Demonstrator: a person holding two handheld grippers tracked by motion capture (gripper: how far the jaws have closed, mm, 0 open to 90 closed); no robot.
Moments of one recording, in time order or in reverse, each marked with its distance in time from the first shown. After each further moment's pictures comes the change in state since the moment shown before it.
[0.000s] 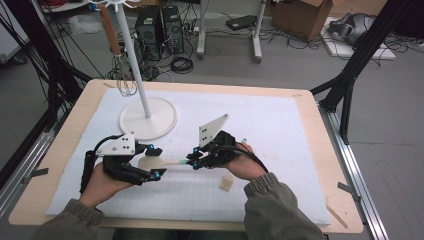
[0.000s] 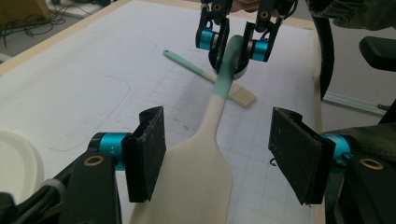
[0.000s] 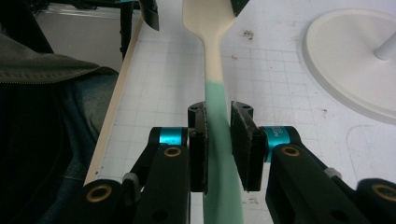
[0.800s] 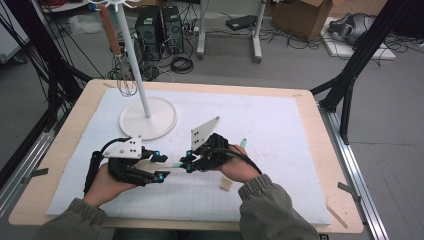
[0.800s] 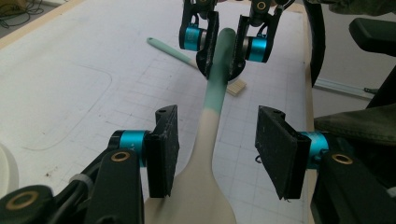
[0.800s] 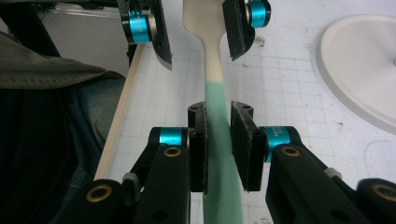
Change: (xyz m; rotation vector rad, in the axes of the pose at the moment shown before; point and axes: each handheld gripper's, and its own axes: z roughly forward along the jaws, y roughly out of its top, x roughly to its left) left arm -0.001 -0.004 0.011 0.054 -0.050 0.023; right arm 0.006 0.010 0.013 0.006 0.027 -0.008
